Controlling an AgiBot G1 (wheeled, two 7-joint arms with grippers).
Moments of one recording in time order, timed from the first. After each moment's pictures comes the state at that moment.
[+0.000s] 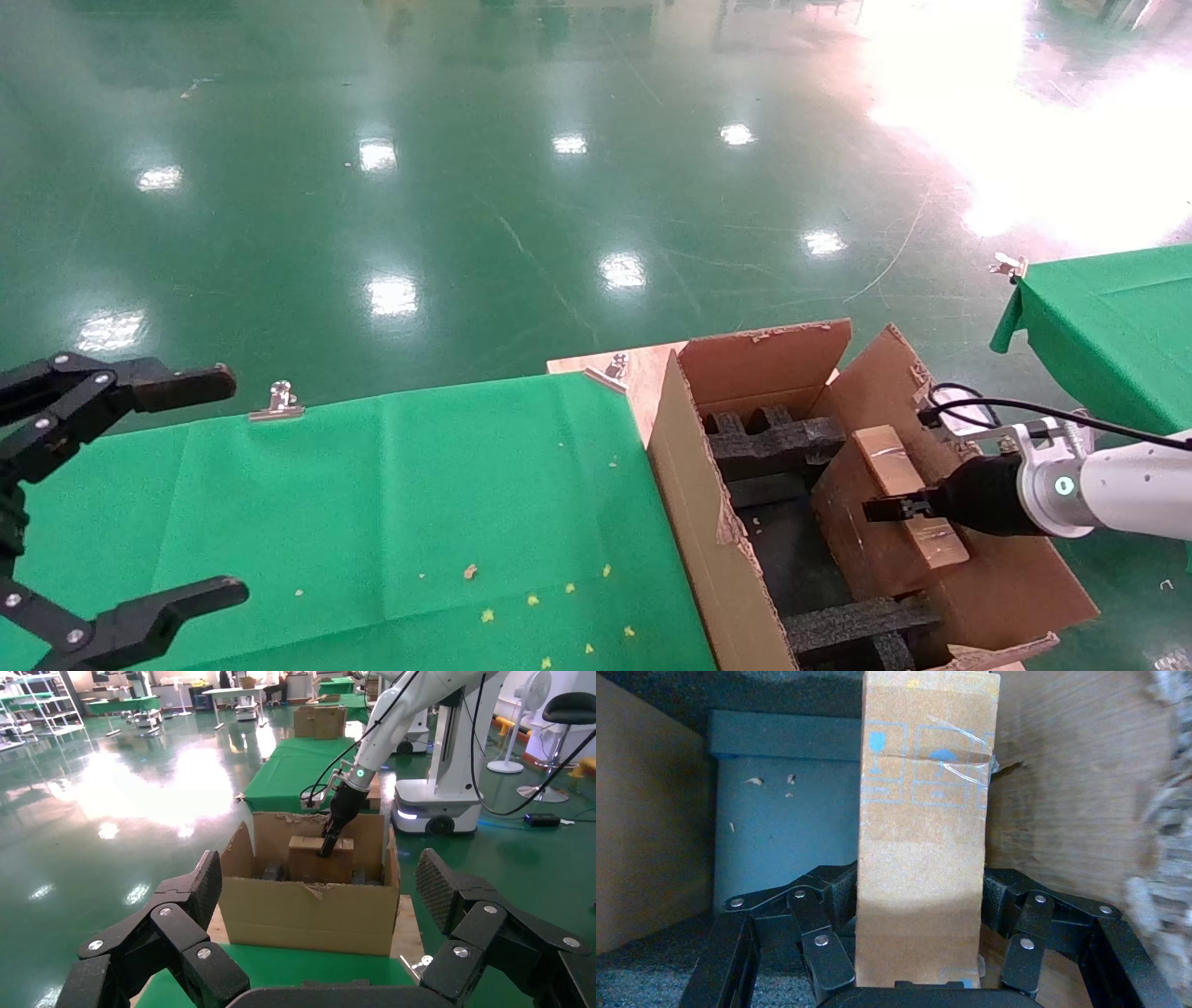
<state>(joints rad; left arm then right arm) -1.08 0.61 0.30 -1.28 0.72 1.49 -0.18 1.82 -0.51 -2.27 0.86 -0.72 -0.48 0.92</state>
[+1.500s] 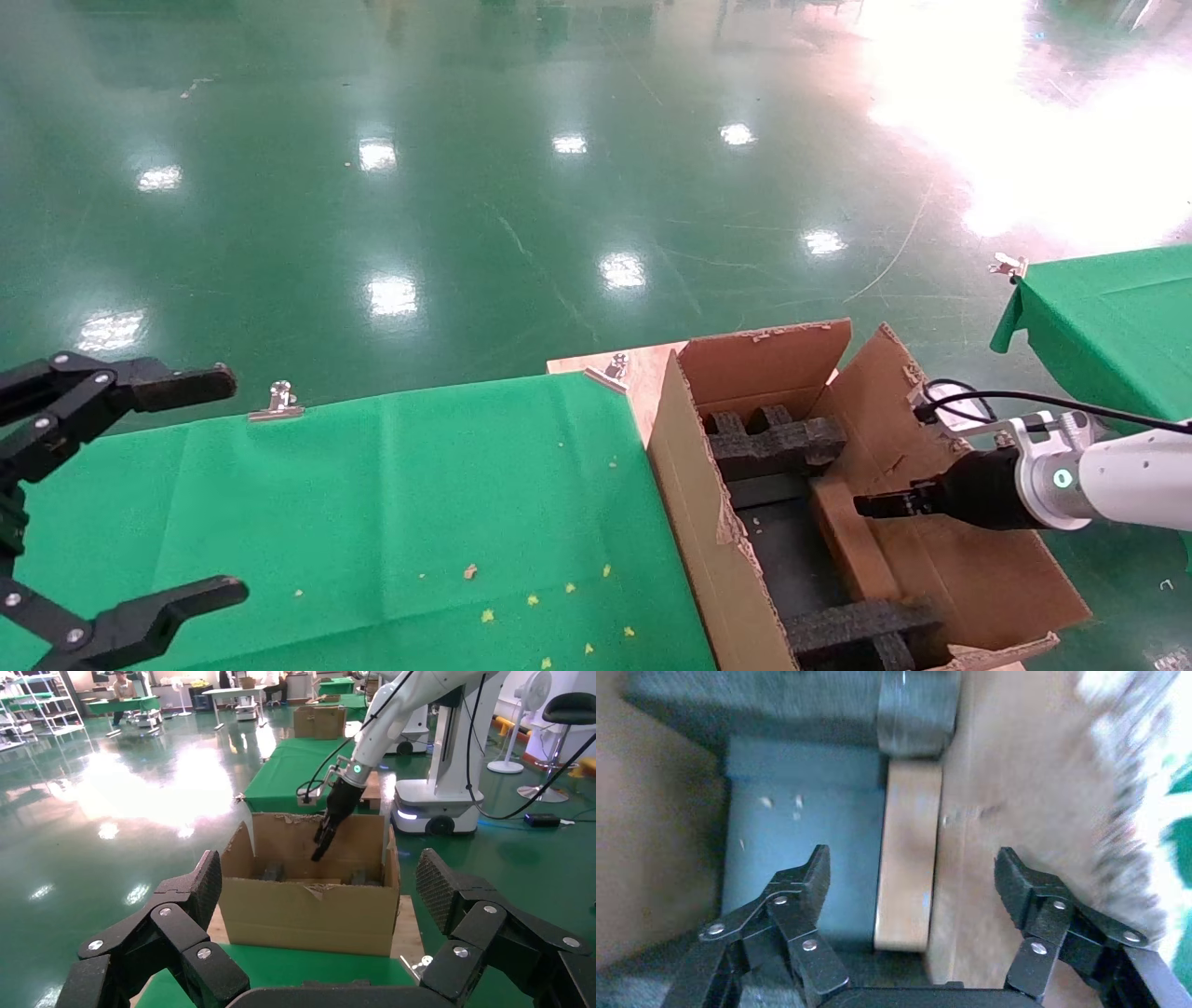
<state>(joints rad) -1.08 0.60 0.30 -1.28 0.72 1.49 -0.18 1.82 -0.51 -2.20 0.82 -0.68 -0.53 0.82</state>
